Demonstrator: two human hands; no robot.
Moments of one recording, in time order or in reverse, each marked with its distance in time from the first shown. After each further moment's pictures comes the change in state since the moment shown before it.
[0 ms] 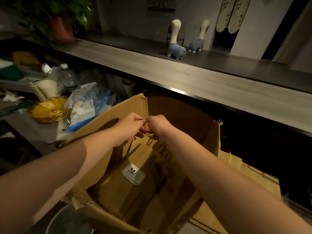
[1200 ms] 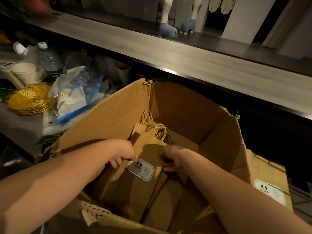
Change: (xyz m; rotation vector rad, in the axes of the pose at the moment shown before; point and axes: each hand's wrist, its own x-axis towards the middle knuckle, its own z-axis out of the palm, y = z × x) left_hand 0.054 -0.102 0.013 0.520 -0.465 -0.451; right_hand 0.029 0.114 -0.002 0.042 -0.073 0.674
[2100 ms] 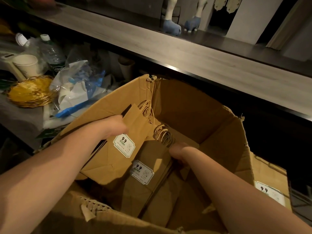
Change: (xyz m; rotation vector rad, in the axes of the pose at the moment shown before) left_hand -0.009 -0.008 -0.050 -0.173 0.331 0.218; right_hand -0.010 -0.004 -0.014 -0.694 0.235 -0.240
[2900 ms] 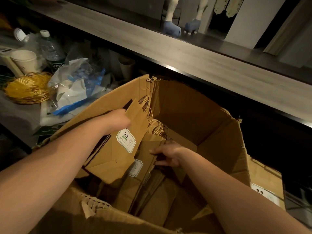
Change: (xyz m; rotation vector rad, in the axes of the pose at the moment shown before) left_hand -0.001 0.012 -0.005 -0.097 0.038 0.110; right_hand -0.012 -0.016 0.010 0.811 -0.293 0.030
